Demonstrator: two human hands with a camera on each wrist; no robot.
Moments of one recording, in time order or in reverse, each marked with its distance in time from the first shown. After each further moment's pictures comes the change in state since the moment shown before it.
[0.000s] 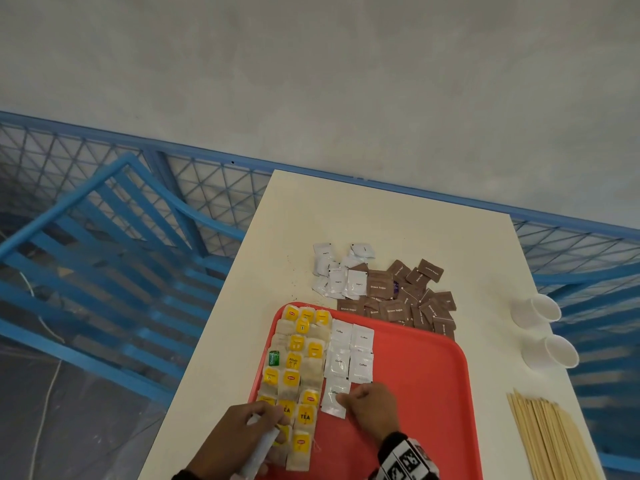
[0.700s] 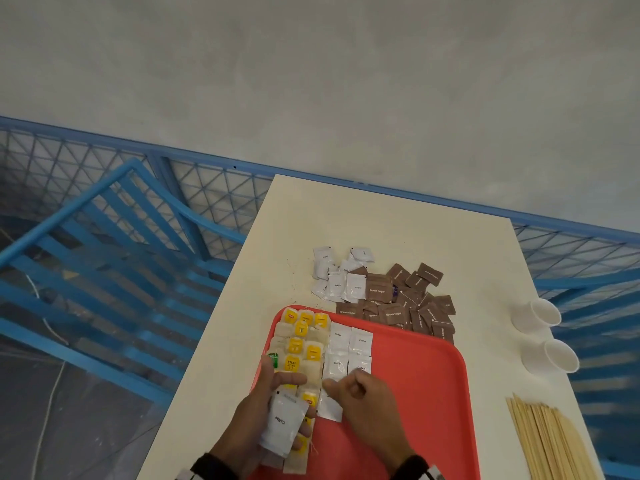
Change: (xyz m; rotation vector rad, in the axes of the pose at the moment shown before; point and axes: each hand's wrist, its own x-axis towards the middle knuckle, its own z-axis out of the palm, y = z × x) left_hand -0.004 0.038 0.030 -0.565 -0.127 -0.142; right_hand -0.050 -0.046 -0.020 0.130 -0.009 -0.298
